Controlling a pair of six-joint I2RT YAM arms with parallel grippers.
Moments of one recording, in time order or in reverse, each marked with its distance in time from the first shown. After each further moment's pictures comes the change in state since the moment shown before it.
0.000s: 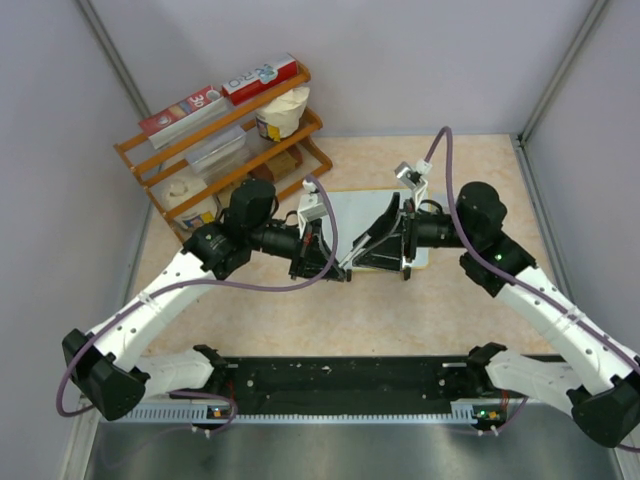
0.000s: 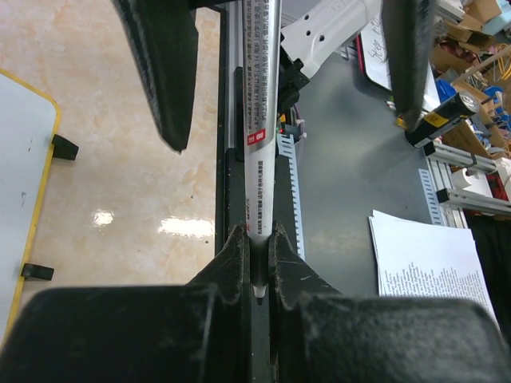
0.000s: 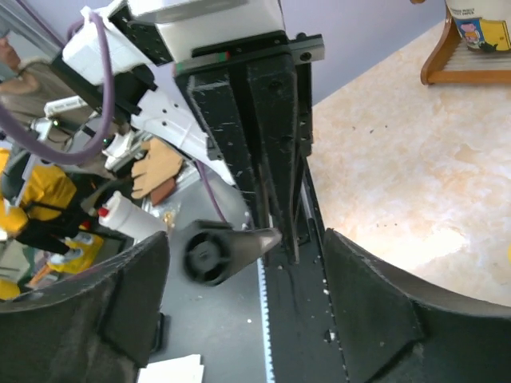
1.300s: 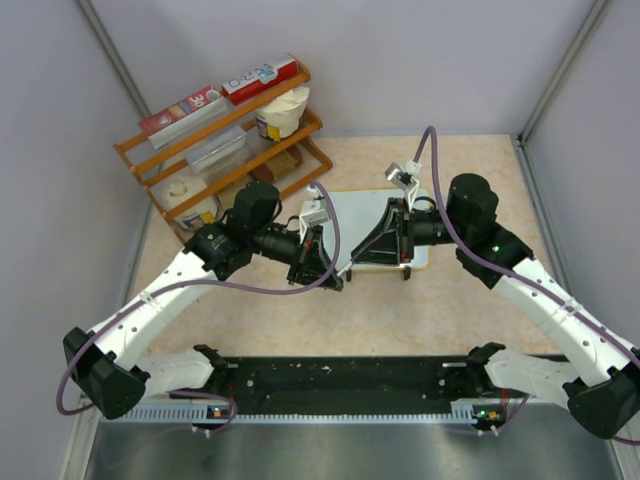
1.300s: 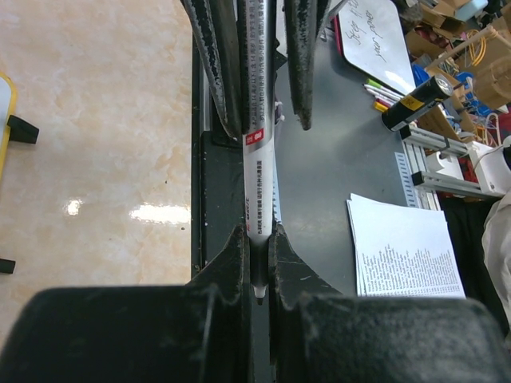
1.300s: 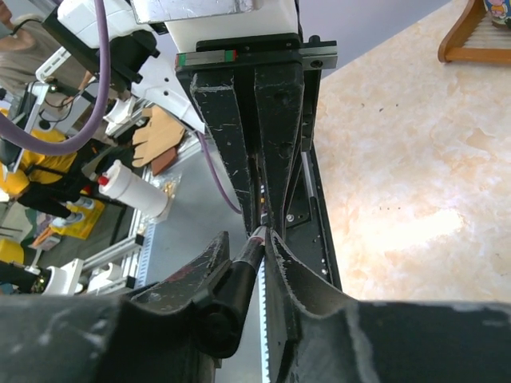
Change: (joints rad) left arm -0.011 0.003 0.000 -0.073 0.045 0.023; right arm 0.006 0.032 0.069 -0.122 -0.065 -0.116
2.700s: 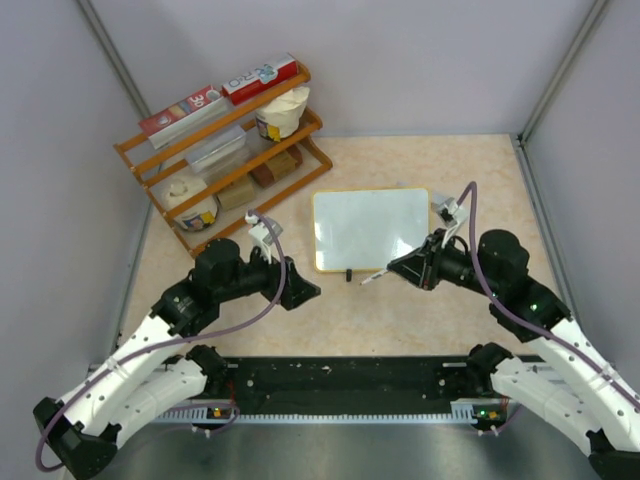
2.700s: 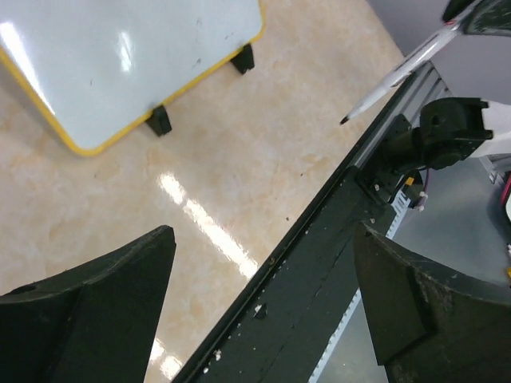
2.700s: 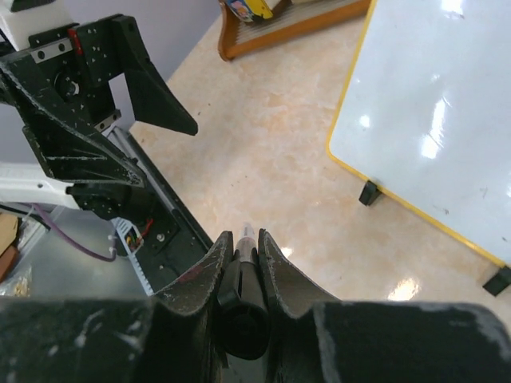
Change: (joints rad) left arm 0.018 -0.426 -0.389 0.108 -0.674 -0.347; right arm 0.004 -0.375 -0.244 -0.245 0.602 -0.083
